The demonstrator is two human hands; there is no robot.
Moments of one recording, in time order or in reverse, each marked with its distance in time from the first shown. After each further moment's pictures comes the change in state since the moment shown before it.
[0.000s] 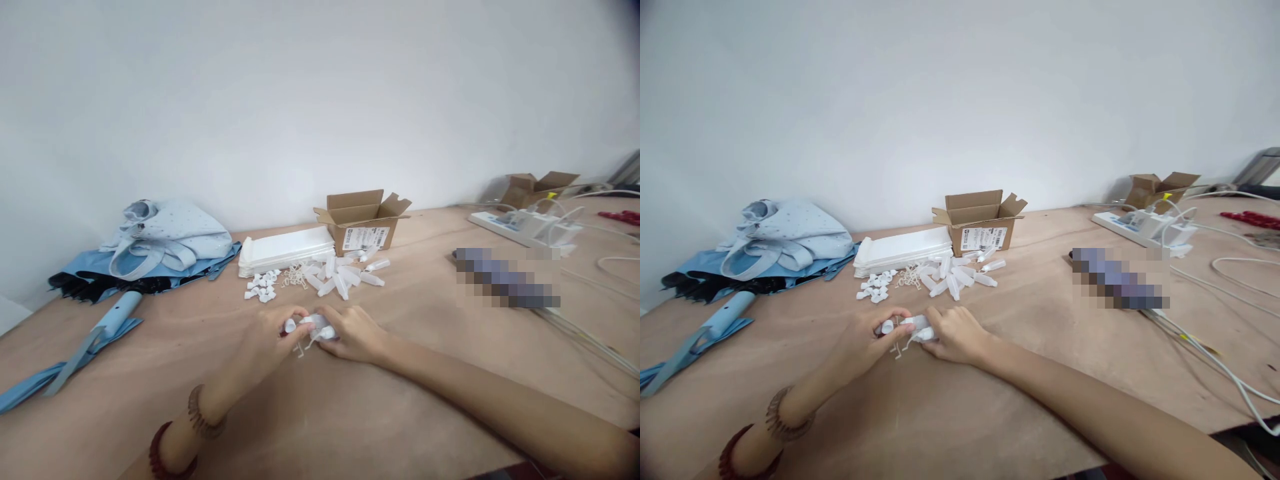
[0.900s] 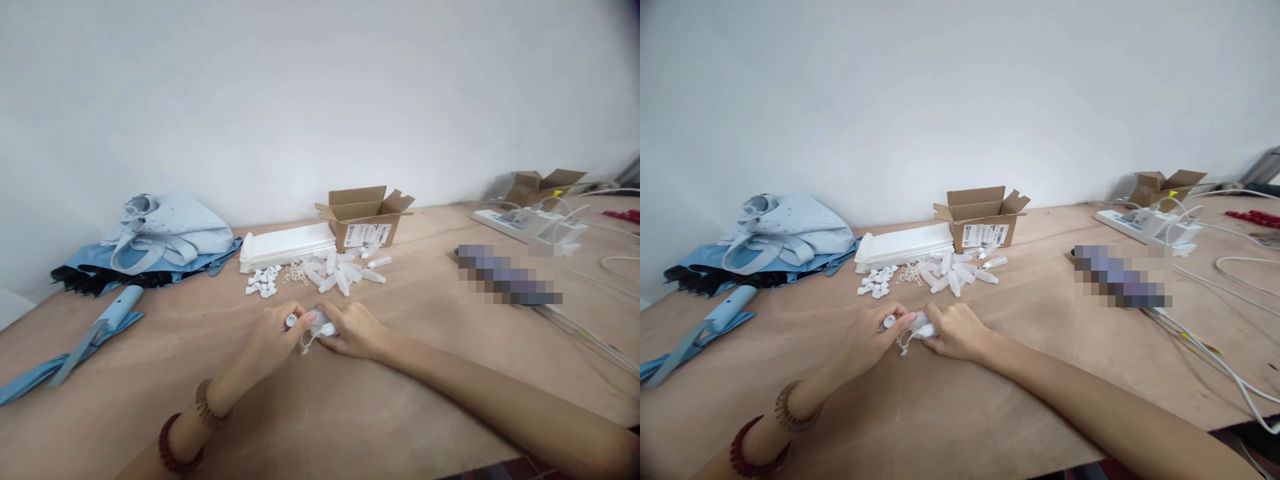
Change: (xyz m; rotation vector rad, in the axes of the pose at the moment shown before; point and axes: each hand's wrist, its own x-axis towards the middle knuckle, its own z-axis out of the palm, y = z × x) left_hand -0.001 0.005 0.004 -0.080 -0.035 -0.109; right_hand 0.000 0.000 -0.001 -0.021 -0.021 -0.014
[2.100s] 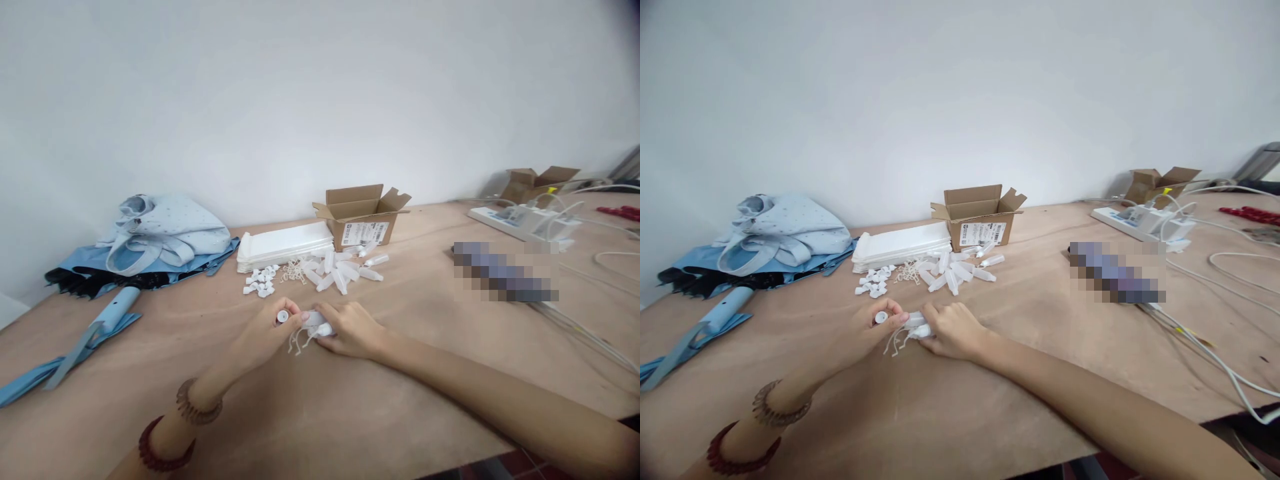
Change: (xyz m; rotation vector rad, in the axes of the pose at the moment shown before) left_hand 0.006 -0.014 -0.007 -0.126 -0.092 -0.106; right_hand -0.002 -0.002 0.001 -0.021 0.005 -0.019
